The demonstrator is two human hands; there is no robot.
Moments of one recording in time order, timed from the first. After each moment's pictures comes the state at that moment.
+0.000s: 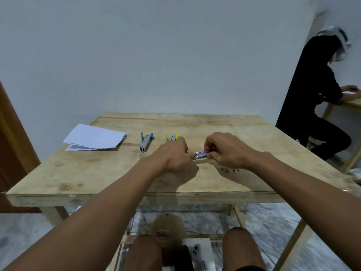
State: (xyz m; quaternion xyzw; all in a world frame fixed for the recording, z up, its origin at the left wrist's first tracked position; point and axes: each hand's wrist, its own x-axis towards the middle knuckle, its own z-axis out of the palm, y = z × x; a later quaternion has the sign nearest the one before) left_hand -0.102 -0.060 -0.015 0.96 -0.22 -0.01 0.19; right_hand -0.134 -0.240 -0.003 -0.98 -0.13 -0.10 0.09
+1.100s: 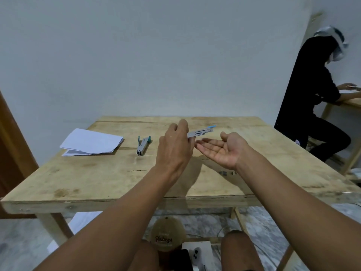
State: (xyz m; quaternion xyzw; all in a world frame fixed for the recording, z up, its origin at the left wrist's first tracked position) left_hand -0.111 -0.085 -0.016 0.88 -0.21 0.31 0.30; right_hand -0.137 -0.225 0.011 -0.38 0.19 0.04 0.90
